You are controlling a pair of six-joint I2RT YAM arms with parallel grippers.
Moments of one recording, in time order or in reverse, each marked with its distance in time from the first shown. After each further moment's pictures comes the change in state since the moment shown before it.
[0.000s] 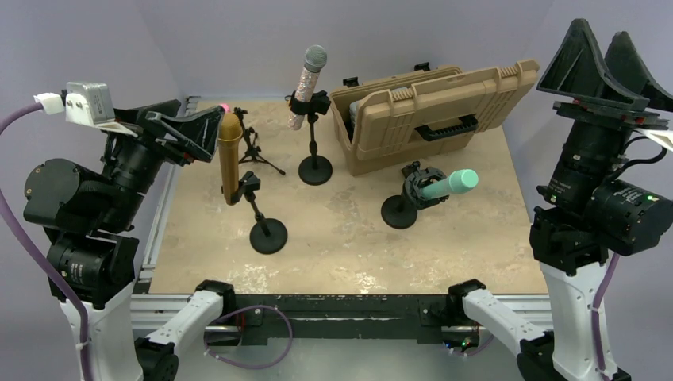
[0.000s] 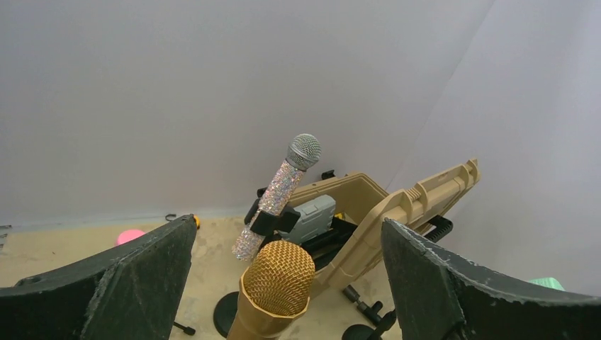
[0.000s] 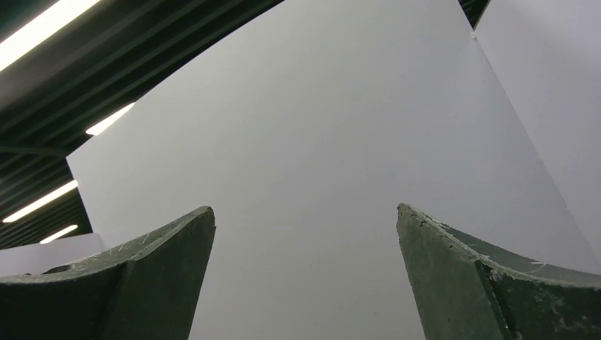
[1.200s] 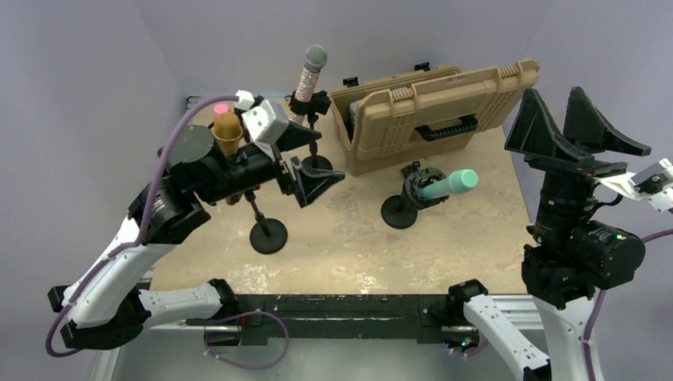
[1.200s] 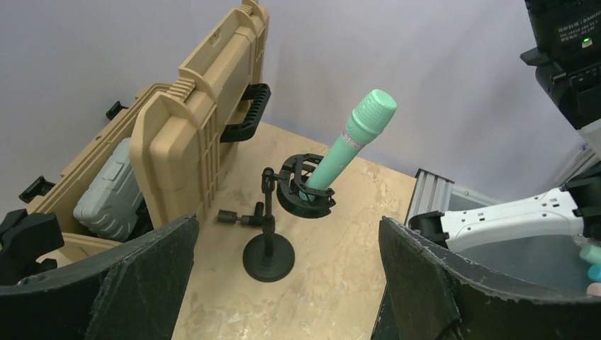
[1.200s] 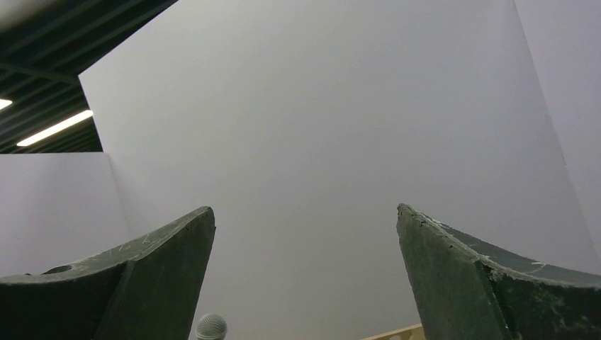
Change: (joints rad) left arm -0.684 0.171 -0.161 0.151 0.100 0.240; right arm 0.000 -0.251 -0.325 -0.035 -0.122 -0.019
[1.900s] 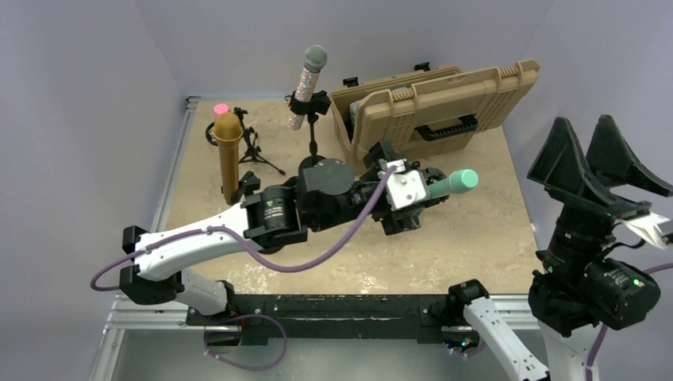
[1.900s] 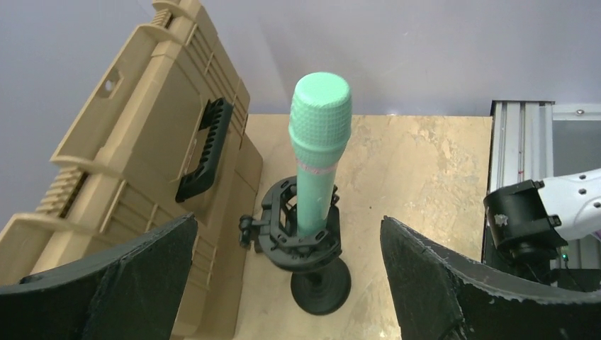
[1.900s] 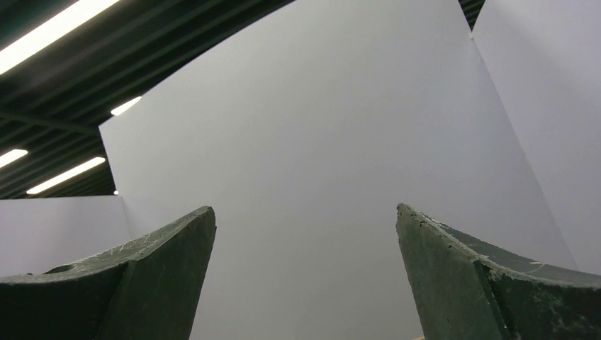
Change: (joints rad) left arm -0.471 0.383 0.074 0.158 -0.437 0.463; right arm 0.000 -0.144 -0.068 0.026 0.046 -0.005
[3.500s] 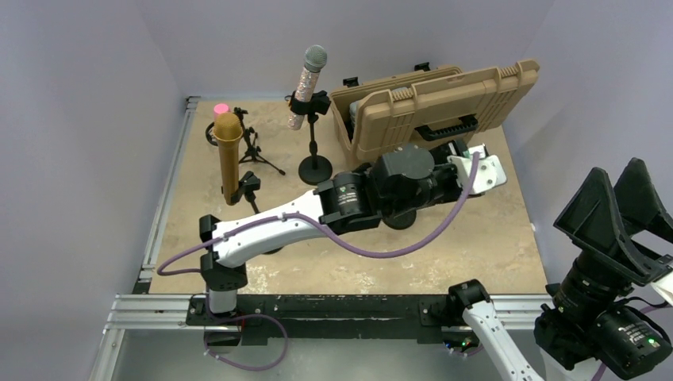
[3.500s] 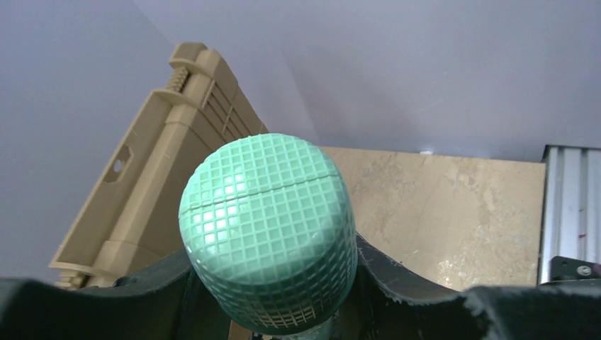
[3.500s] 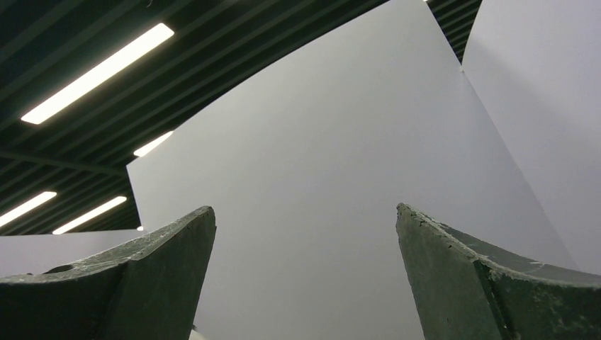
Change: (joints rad) left arm -0.016 0.451 0.504 -0.034 -0.104 0.085; right arm 0.000 -0.184 -0.076 0.017 0.019 0.035
